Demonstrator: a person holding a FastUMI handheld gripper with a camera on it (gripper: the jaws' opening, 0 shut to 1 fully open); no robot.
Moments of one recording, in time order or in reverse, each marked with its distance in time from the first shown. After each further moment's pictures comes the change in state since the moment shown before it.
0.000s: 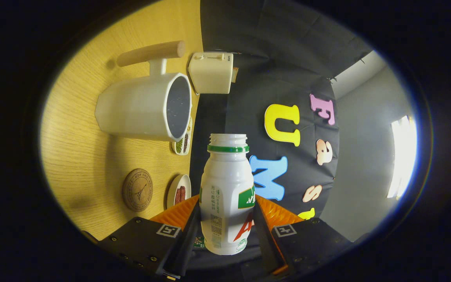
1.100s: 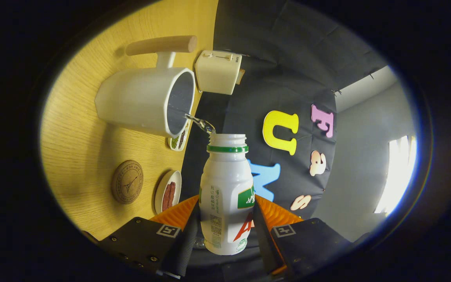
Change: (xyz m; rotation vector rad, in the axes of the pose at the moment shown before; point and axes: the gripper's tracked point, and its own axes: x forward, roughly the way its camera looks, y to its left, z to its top) arm 0.006 -0.009 0.003 -0.108 -0.009 -0.040
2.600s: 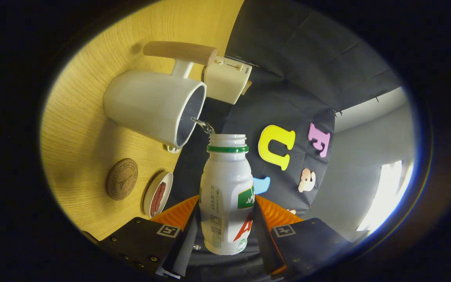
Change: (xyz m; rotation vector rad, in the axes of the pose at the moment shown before) arm -0.007 -0.006 0.021 -0.156 -0.058 -0.050
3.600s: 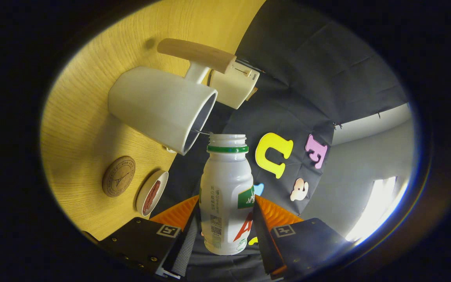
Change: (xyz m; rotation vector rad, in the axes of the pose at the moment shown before) arm -0.001 -0.004 0.008 -0.077 -0.013 -0.016
